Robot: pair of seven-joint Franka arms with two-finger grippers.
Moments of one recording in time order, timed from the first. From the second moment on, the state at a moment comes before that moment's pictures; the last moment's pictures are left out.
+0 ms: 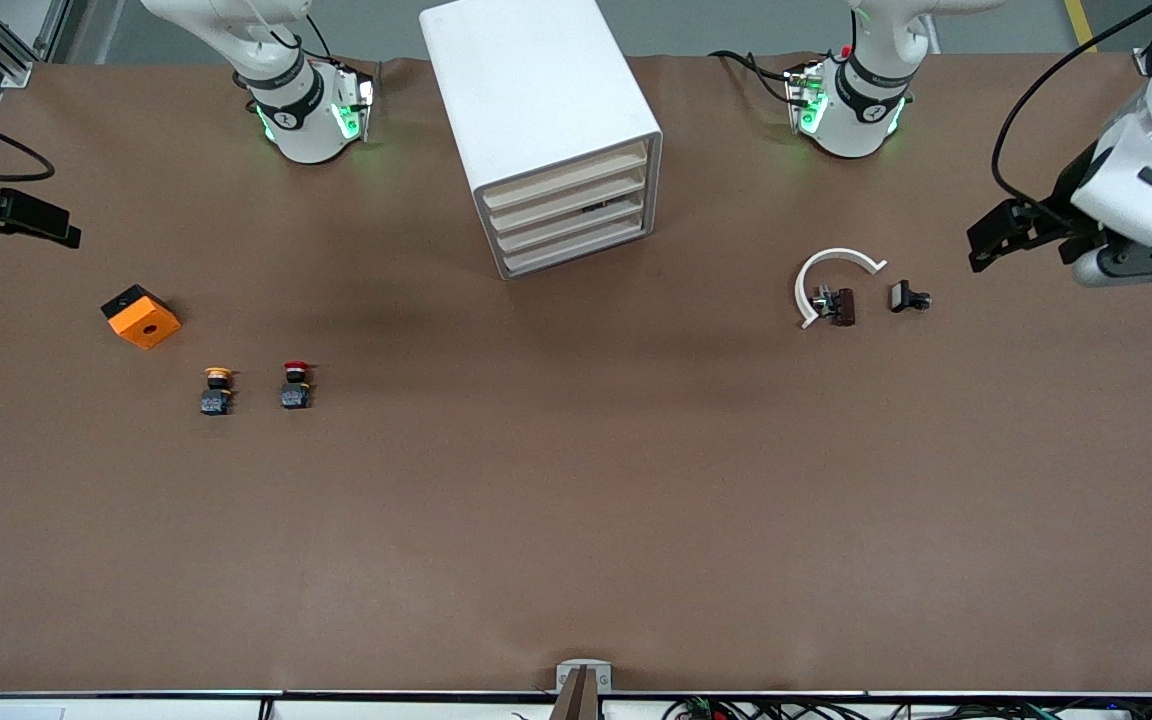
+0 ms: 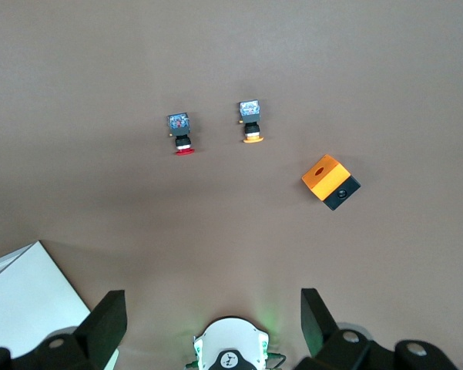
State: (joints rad) left arm 0.00 -0.06 -0.14 -1.64 0.02 1.57 -0.21; right arm -0.04 0.07 -0.02 -1.42 -0.01 1.28 0.03
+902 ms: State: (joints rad) left arm 0.03 -0.13 -0.15 -1.69 0.02 1.53 -0.12; right arm -0.04 0.01 -0.03 -1.45 -0.01 1.30 0.03
